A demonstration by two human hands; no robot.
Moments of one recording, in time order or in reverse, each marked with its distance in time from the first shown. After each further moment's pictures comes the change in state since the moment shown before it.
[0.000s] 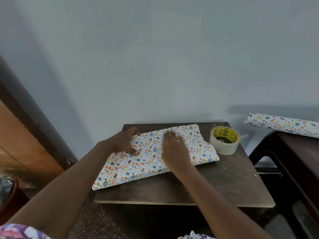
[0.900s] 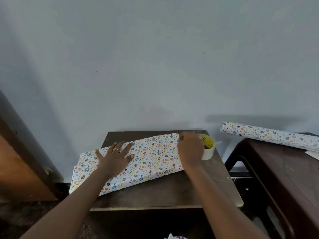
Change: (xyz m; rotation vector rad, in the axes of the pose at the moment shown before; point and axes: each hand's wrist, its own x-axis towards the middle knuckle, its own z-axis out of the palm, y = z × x) left_hand -0.007 0.022 0.064 0.291 0.241 -0.157; right_hand -0.002 0.070 -0.044 0.022 0.394 0.329
